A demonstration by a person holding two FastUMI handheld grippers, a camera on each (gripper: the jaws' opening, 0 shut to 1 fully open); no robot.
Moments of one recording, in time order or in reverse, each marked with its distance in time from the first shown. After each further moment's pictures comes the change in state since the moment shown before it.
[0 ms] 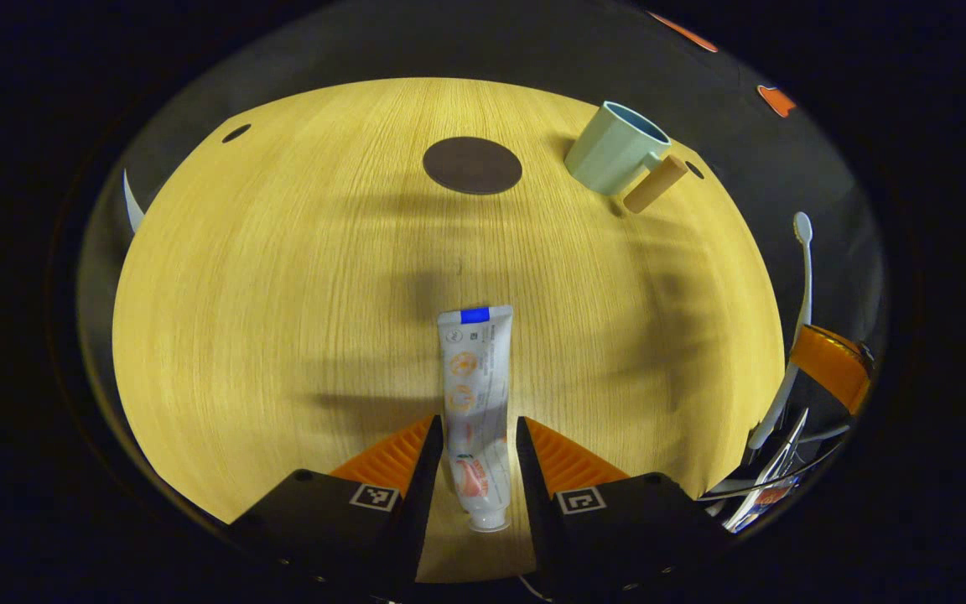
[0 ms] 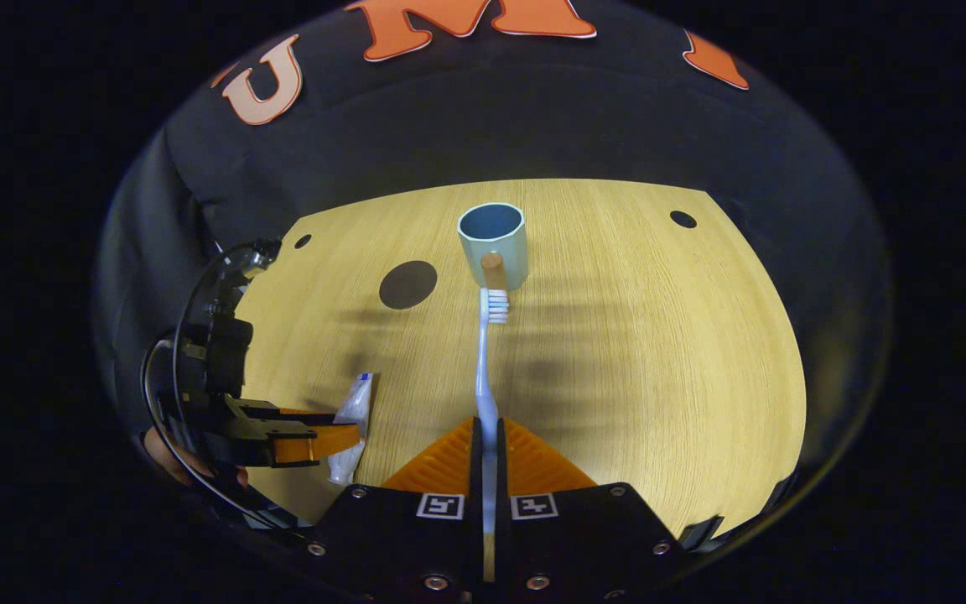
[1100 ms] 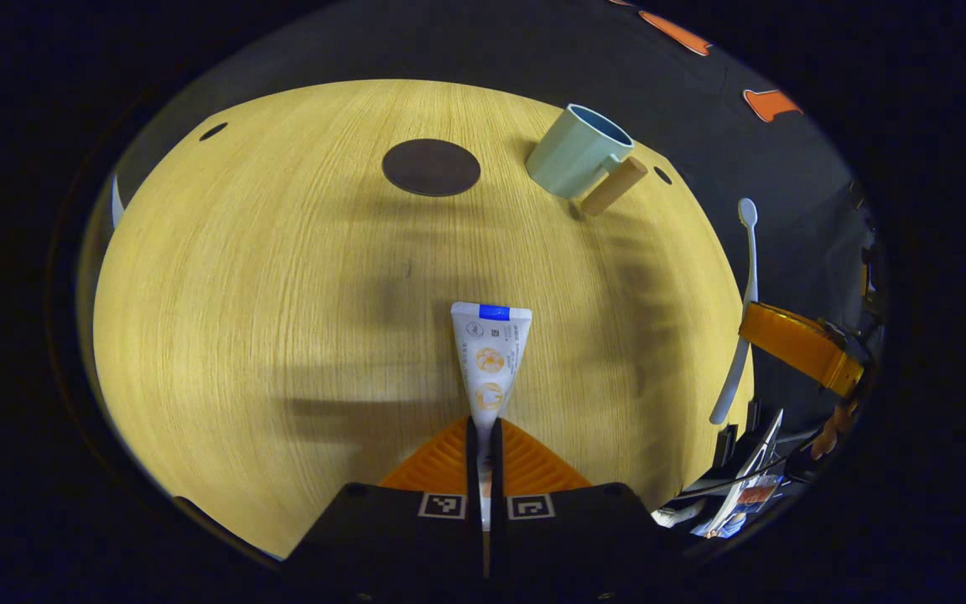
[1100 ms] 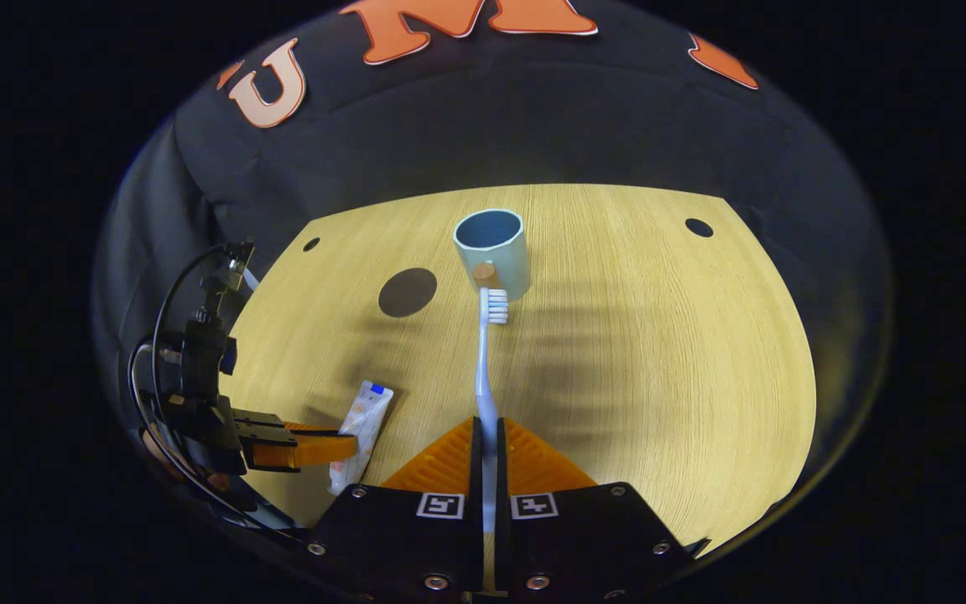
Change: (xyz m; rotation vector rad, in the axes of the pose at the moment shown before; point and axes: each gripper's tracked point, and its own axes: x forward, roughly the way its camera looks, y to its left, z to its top) left arm 0.000 -0.025 0.058 -0.003 -0.056 -0.114; right arm 0.021 -0.018 0.017 -0.006 -0.054 0.053
